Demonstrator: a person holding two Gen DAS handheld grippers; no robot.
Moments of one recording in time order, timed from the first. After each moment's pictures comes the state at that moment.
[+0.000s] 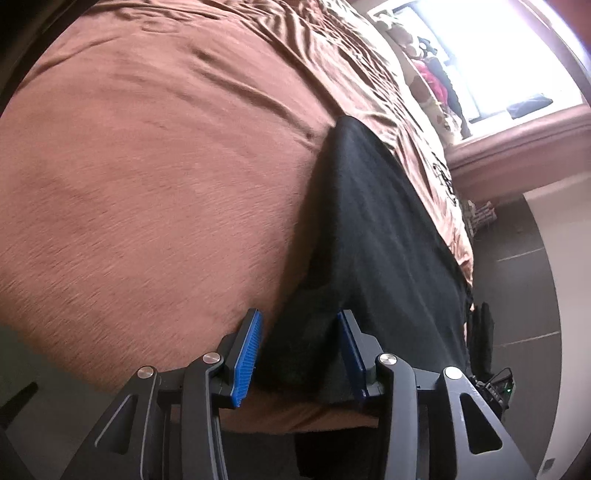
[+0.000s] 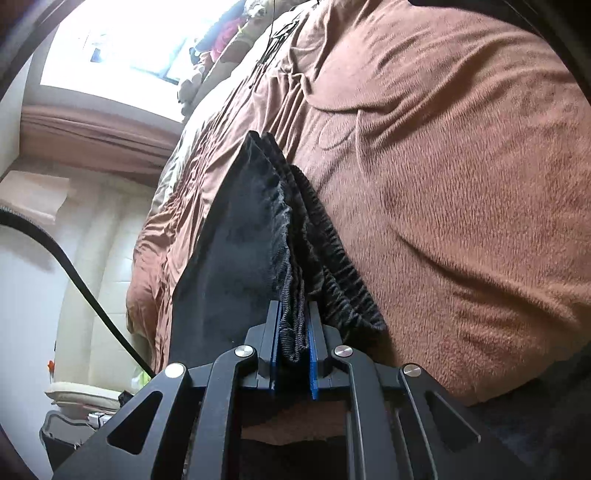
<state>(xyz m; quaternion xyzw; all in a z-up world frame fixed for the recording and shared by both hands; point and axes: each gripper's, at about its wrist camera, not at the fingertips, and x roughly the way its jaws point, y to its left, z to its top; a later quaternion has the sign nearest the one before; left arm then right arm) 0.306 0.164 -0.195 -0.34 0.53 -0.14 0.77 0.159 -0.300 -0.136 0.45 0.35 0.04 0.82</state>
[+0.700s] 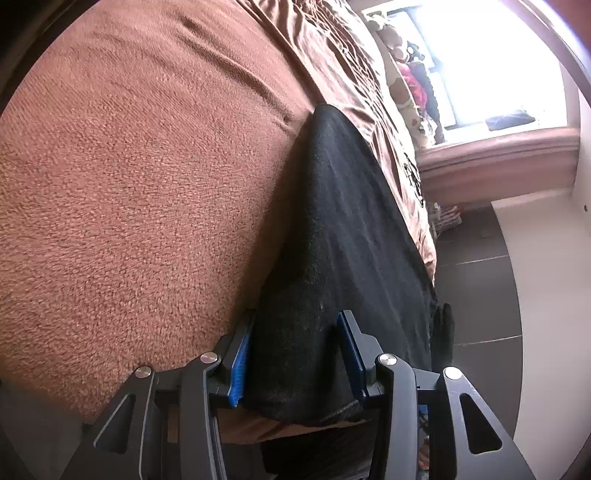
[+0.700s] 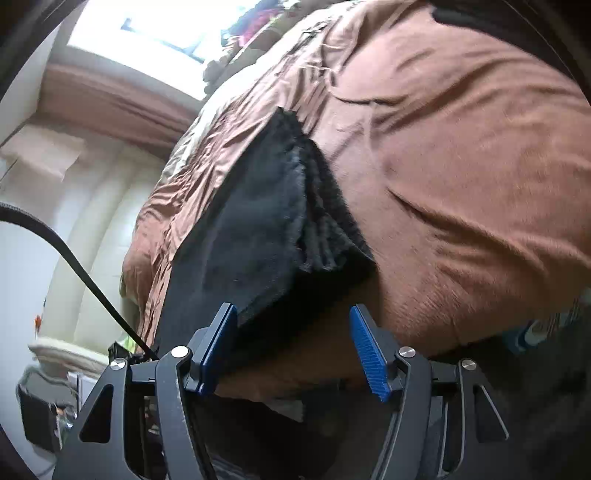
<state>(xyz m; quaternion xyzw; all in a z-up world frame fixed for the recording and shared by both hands) 0.303 0.165 -0.206 -0.40 0.51 -0.19 0.73 0.110 -0.285 -0.133 0.40 0.36 0.06 0.84</state>
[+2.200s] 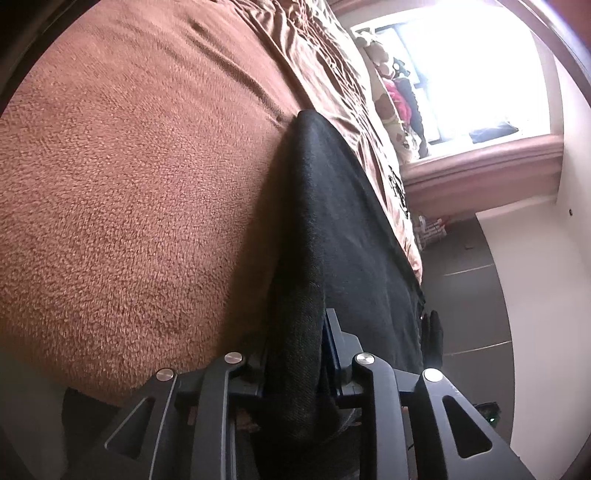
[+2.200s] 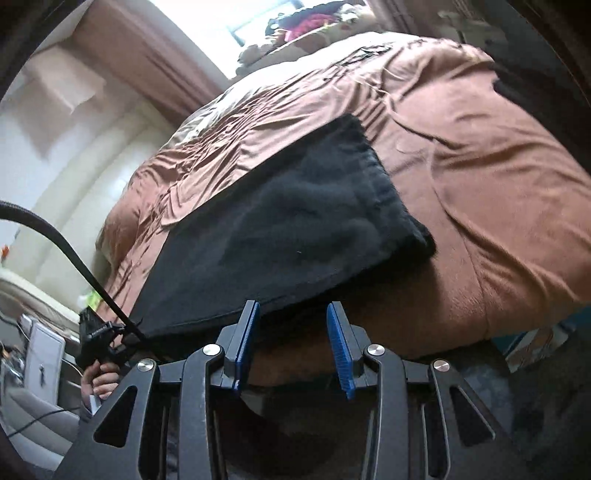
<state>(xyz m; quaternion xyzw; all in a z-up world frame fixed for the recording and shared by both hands) 0.275 0.158 -0.206 -0.43 0.47 -0.20 0.75 0.097 -0.198 -0.069 0.25 0.36 0.05 0.90</state>
